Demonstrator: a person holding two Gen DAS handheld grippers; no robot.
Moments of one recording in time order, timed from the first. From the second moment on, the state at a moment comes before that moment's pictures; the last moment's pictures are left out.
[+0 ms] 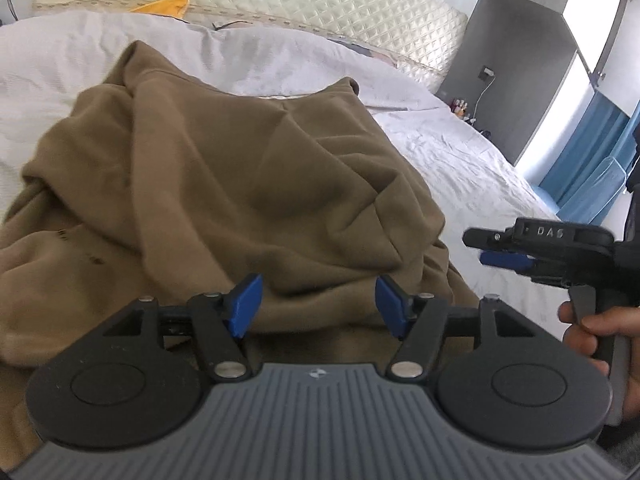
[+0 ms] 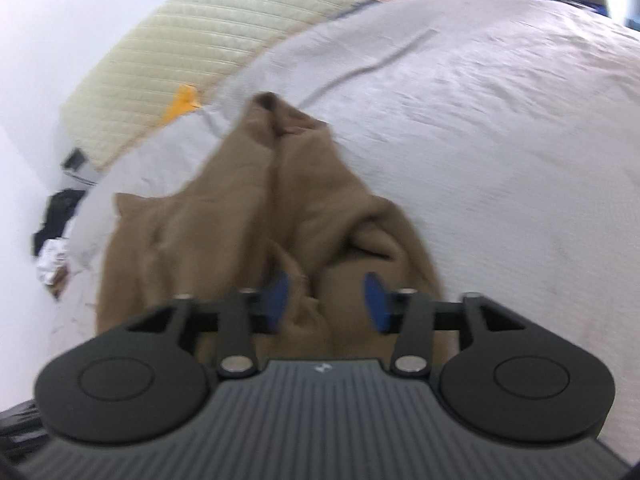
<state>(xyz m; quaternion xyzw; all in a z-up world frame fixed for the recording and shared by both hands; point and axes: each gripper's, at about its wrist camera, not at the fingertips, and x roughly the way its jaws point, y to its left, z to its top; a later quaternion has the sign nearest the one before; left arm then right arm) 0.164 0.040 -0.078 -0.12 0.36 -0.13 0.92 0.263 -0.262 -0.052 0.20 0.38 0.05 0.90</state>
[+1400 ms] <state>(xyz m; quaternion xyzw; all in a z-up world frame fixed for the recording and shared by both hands) 0.090 0.225 -0.120 -0.38 0.53 0.19 0.73 0.238 -0.278 -0.108 0.32 0.55 0.12 0.76</state>
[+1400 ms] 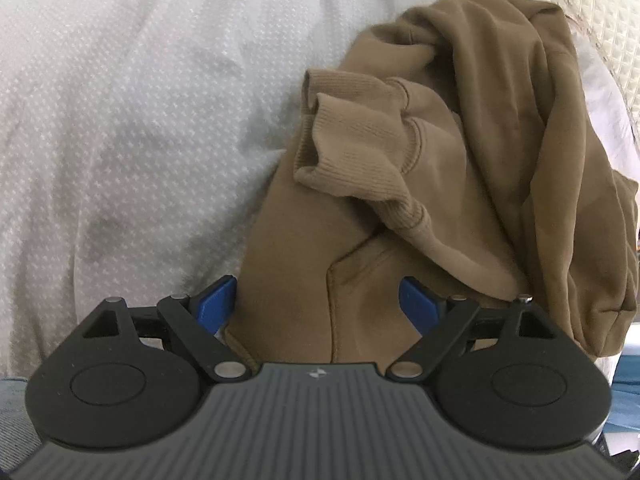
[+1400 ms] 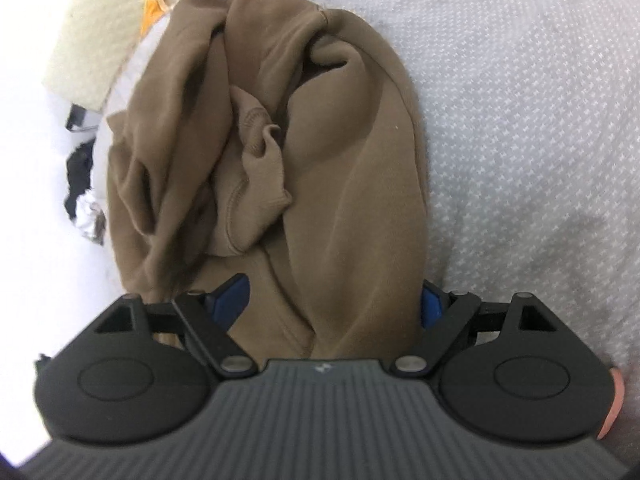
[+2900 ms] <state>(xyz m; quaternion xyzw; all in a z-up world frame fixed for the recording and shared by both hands) 0.075 0.165 -0.087 -0.31 0.52 0.08 0.79 0.252 -0.244 -0.125 0.31 0.59 0.17 0.73</state>
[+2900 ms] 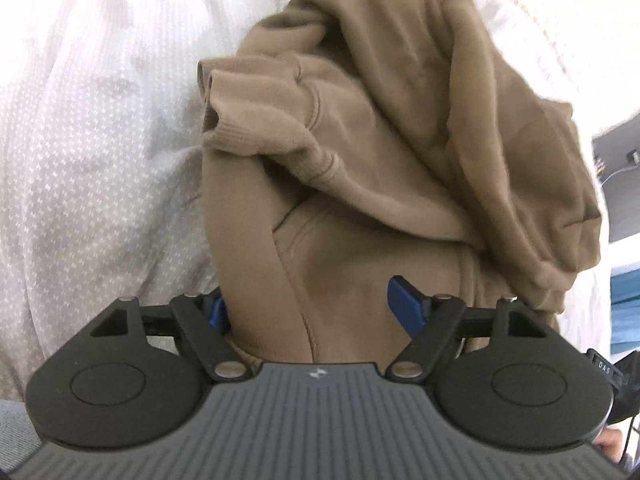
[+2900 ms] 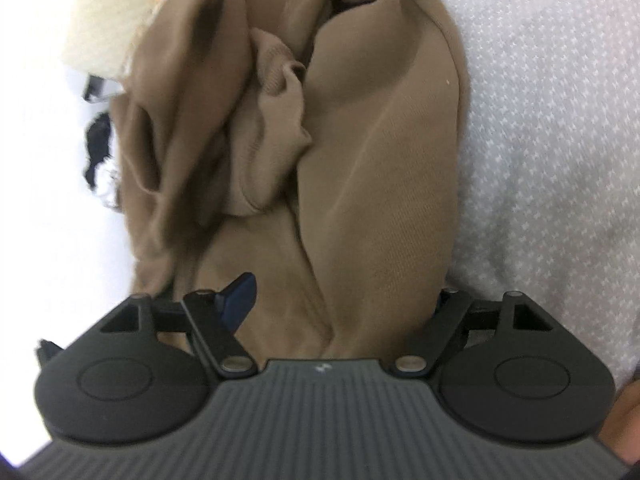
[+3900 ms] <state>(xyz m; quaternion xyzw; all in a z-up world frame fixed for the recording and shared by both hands) 0.062 0.182 -0.029 -0.35 0.43 0.08 0.83 0.234 -0.262 -0.082 0.35 0.47 0.23 0.77</state>
